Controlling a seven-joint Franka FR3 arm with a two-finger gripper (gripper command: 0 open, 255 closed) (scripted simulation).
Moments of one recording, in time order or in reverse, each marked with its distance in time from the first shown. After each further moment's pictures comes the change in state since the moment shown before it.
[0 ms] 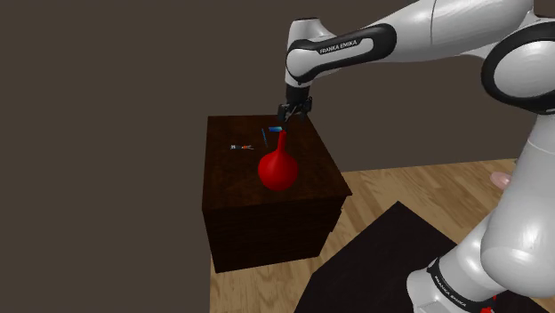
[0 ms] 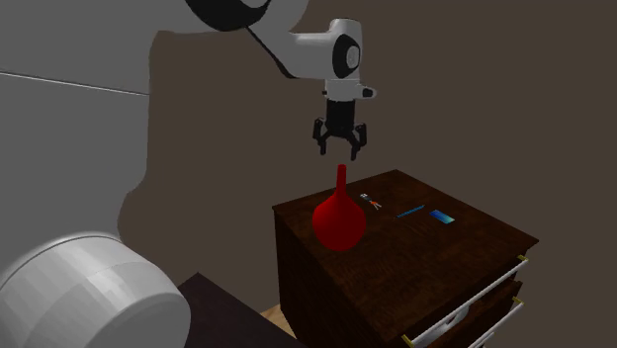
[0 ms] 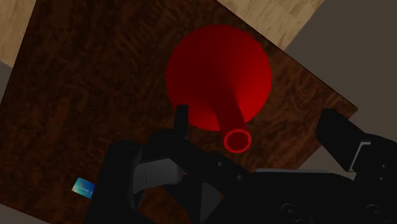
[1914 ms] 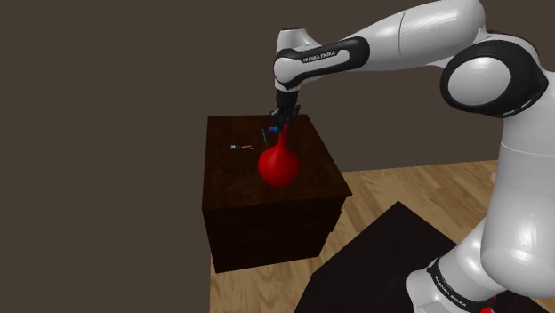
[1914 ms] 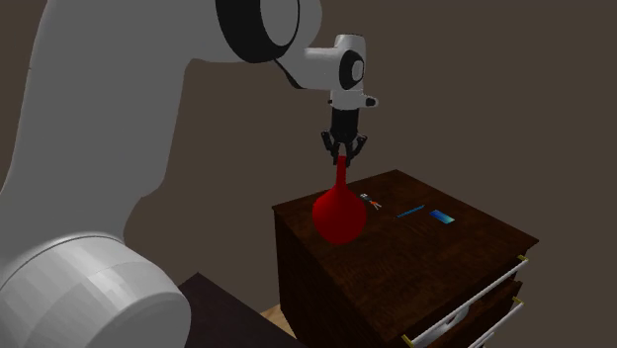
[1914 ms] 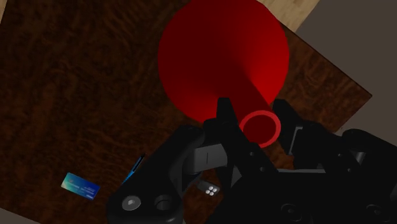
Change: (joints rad) arm 0.006 0.161 0.000 0.161 -0.003 0.000 0.007
